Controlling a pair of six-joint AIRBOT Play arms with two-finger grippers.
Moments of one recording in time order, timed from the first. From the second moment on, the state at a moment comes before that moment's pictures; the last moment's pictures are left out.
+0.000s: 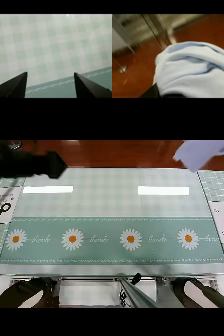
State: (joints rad) left arm -0.37 -0.99 1.52 1.52 -1.19 -1.76; right arm -0.37 -1.05 1.60 -0.70 0.87 1.32
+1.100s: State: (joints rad) left arm -0.37 -0.79 1.41 1.51 -1.51 -1.74; right arm 0.40 -0.86 0.79 -1.05 0.97 1.65
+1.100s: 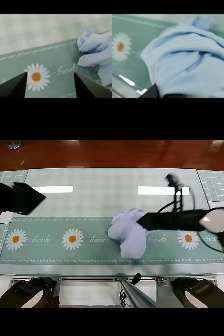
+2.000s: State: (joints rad) left arm -0.44 -1.07 0.63 0.85 -0.90 -1.60; right arm 0.18 -0.78 0.80 -1.64 1.04 1.71
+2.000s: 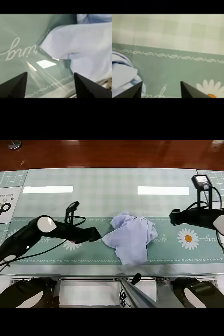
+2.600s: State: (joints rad) left arm -0.45 -1.41 0.64 0.28 -0.82 -1.19; right arm -0.08 -0.77 0.80 -1.50 1.09 1.59
